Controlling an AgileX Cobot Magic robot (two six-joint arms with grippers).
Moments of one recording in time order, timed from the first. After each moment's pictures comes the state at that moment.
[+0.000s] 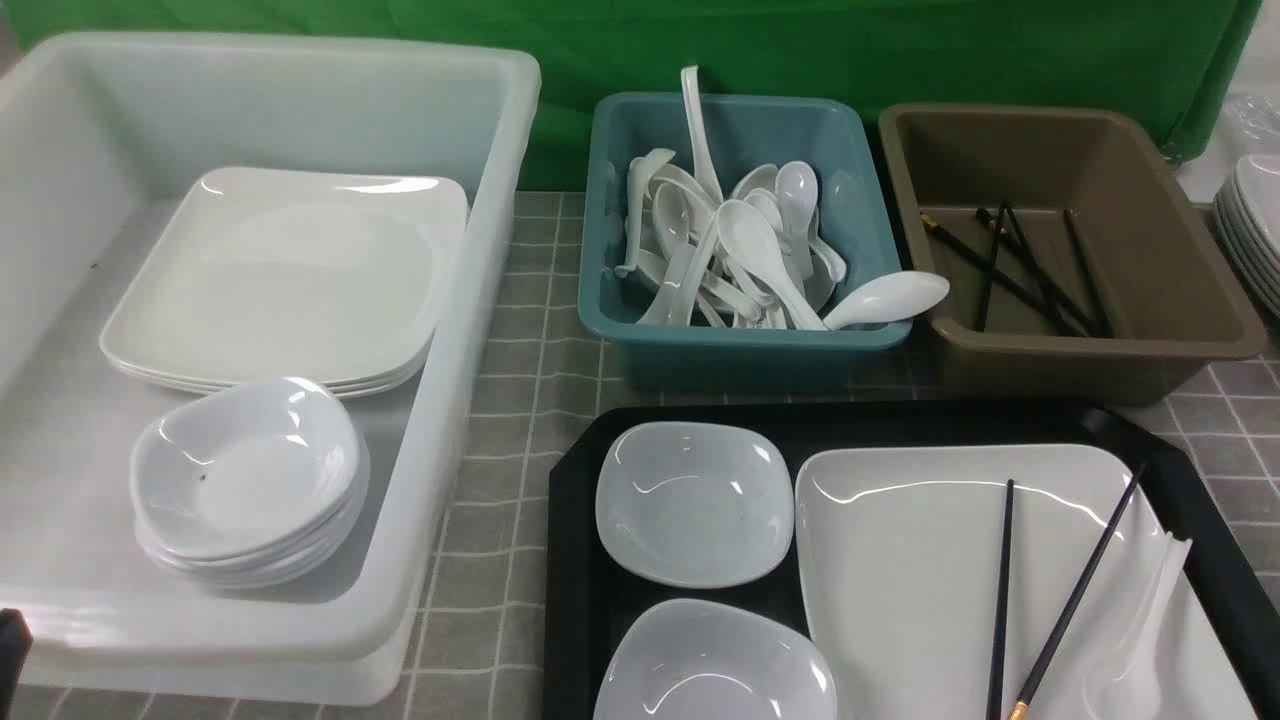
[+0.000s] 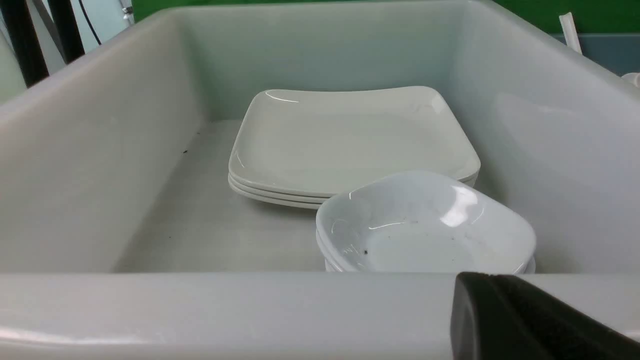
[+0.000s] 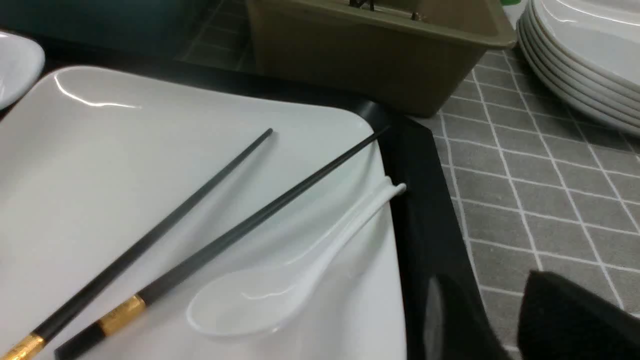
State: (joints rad) right arm -0.01 0.00 0.01 0.00 0.26 -0.17; left arm 0.01 0.00 0.01 -0.08 0.21 0.12
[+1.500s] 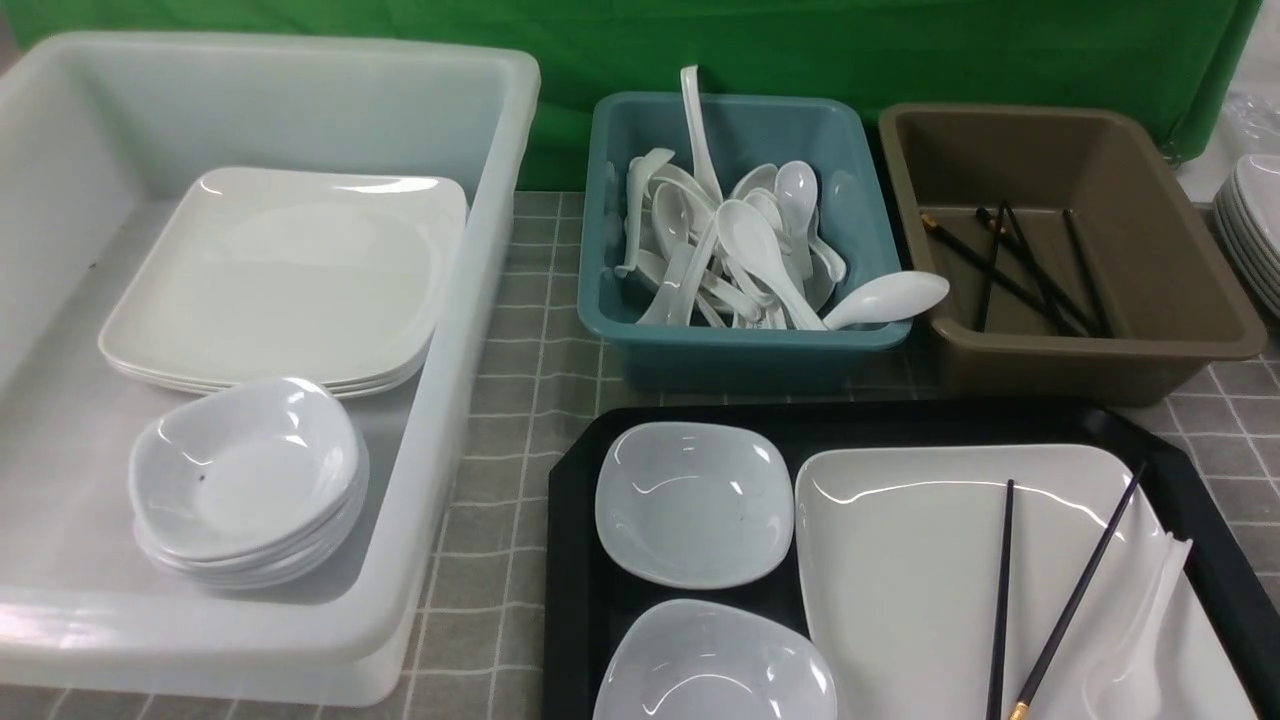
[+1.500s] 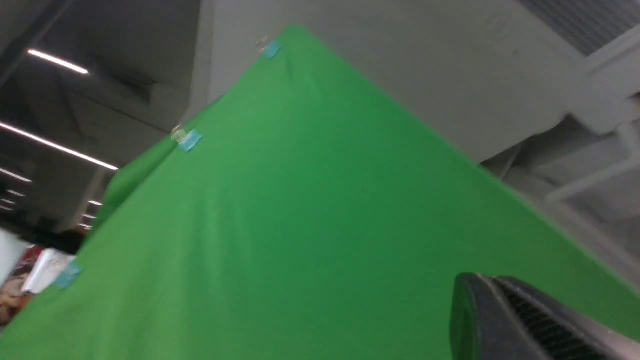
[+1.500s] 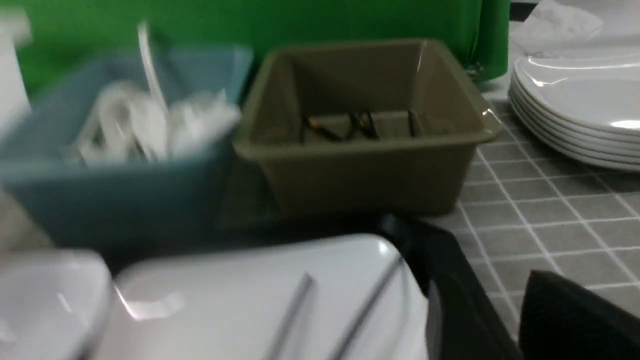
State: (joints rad) right arm -0.01 0.00 0.01 0.15 -0.02 0.21; left arm 0.01 0.00 -0.10 -0.27 -0.54 -0.39
